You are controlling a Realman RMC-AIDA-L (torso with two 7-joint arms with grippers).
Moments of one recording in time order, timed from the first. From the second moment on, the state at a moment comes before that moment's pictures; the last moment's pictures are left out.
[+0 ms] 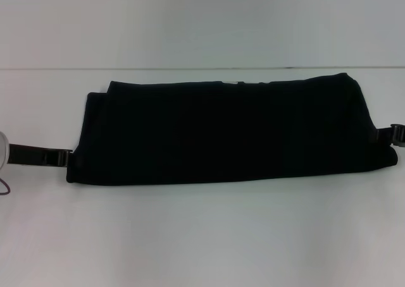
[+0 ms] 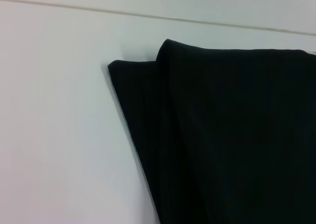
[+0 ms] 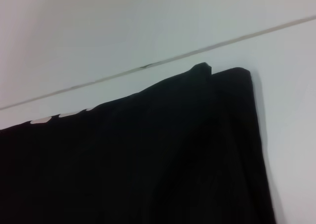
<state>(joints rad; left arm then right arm) -0.63 -2.06 0.58 0.81 2.57 1.23 -2.23 0.67 1.94 -0.61 -0.52 -2.37 -0.99 2.27</state>
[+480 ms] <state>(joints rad) -0.63 -2.06 0.58 0.81 2.57 1.23 -2.23 0.63 1.94 -0.59 -0.54 -2.37 -1.00 2.25</state>
